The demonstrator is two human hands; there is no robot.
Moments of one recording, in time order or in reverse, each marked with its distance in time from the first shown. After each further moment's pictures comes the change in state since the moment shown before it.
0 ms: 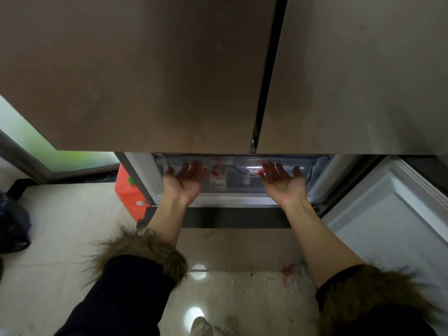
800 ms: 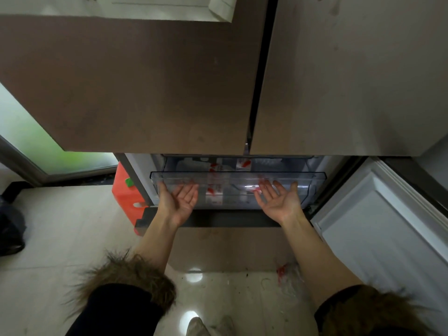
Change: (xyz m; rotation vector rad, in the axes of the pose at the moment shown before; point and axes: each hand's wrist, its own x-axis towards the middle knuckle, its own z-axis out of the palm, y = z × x) left_hand -0.037 -0.006 -0.027 0.204 0.088 0.006; right_hand -0.031 0.008 -0.021 -0.129 0.084 0.002
